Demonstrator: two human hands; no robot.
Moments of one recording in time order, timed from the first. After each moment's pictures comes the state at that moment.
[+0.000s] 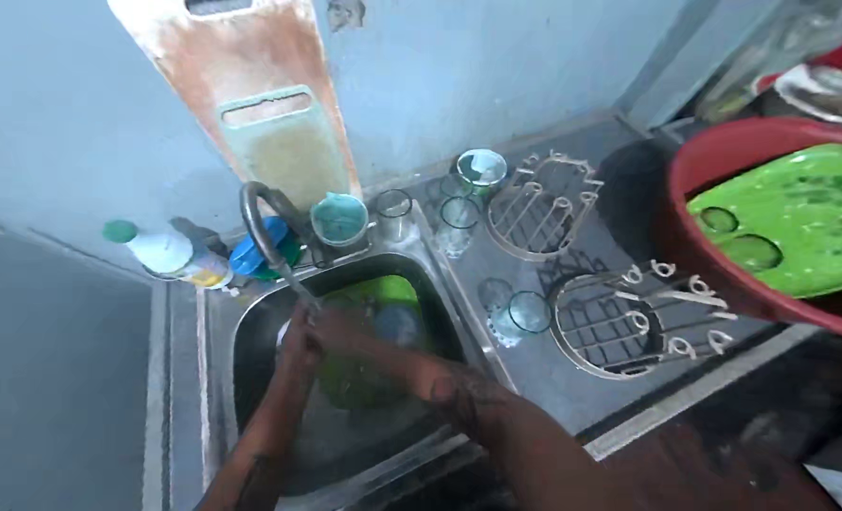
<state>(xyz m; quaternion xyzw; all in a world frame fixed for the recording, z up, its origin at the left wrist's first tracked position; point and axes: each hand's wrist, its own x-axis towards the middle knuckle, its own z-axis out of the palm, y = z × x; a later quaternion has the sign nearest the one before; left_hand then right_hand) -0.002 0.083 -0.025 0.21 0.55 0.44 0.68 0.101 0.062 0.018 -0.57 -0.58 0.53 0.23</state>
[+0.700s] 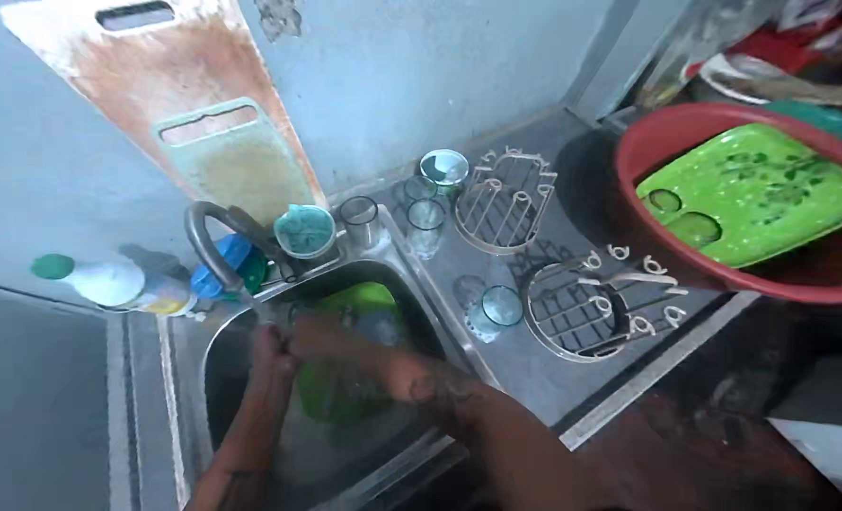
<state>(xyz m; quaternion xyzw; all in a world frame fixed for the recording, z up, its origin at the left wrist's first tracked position) 0.006 0.100 -0.018 0.19 0.53 0.48 0.67 0.115 0.083 0.014 -0.55 -0.69 0.45 0.17</state>
